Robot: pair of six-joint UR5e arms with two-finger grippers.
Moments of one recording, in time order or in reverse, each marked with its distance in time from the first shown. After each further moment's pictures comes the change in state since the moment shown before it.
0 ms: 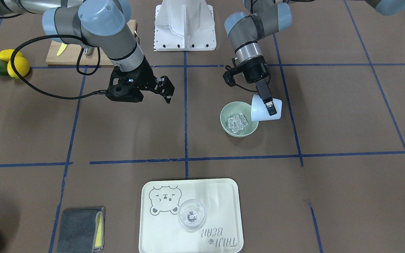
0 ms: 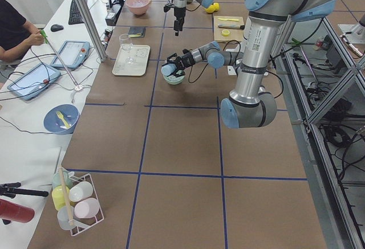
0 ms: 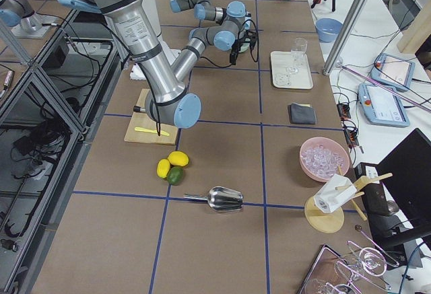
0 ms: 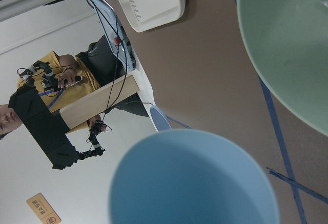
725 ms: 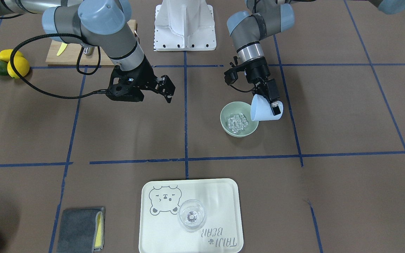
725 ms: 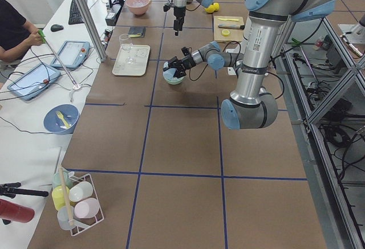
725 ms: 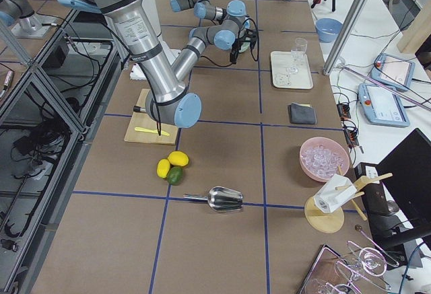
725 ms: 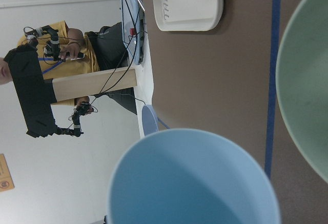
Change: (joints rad) left arm -0.002 0.027 -0.016 -0.050 -0.106 -0.358; right arm 0.004 0.004 0.002 0.000 0.001 0.001
